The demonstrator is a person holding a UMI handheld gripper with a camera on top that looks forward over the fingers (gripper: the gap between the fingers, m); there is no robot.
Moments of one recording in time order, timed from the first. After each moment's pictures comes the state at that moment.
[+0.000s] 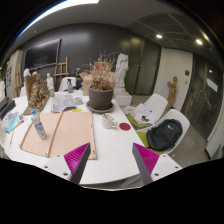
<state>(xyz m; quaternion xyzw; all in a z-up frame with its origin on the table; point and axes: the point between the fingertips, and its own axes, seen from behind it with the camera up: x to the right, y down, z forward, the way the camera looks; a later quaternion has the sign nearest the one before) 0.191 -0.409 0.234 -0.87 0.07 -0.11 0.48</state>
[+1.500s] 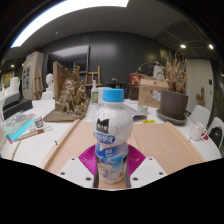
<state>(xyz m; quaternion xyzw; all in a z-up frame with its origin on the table) -0.209 -0.108 0.063 -0.82 -0.01 -0.01 0.57</state>
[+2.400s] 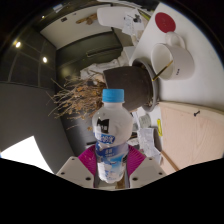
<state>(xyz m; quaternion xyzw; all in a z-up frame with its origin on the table) 0.097 0.005 0.227 -0.46 0.52 0.60 0.39</state>
